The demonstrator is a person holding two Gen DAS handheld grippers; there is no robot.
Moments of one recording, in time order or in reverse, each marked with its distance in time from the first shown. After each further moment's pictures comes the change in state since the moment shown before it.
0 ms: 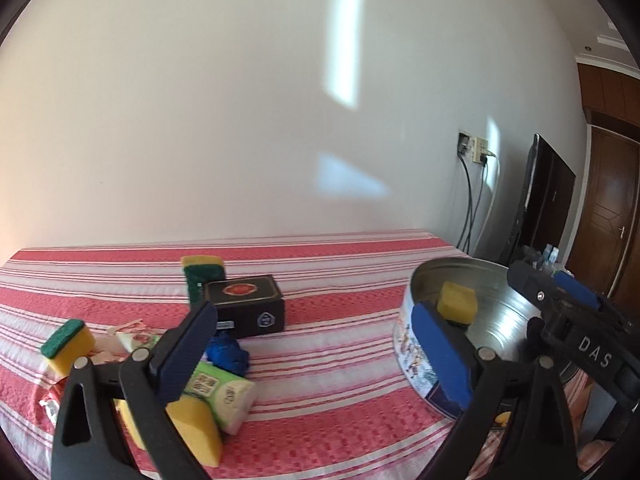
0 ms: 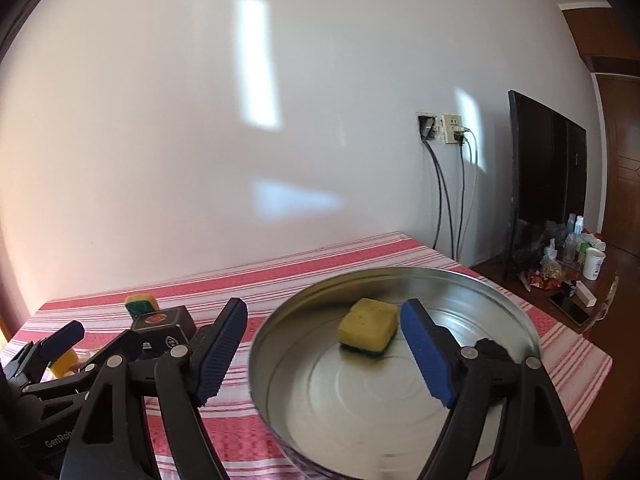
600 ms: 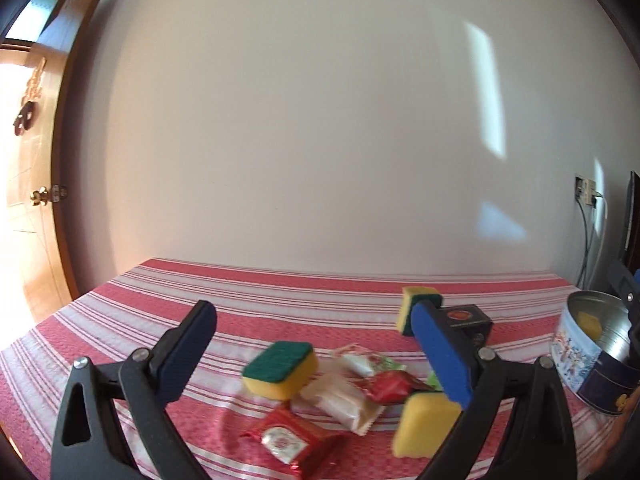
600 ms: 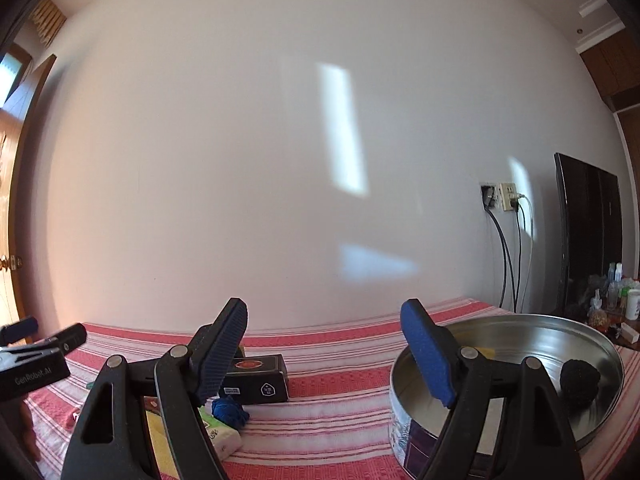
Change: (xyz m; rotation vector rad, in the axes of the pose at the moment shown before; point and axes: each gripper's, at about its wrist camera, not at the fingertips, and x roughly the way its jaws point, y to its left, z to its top) left arm -0.067 0.149 -0.013 -0.066 -0.161 0.420; right arm -0.027 0.100 -0.035 -0.079 -0.307 0.142
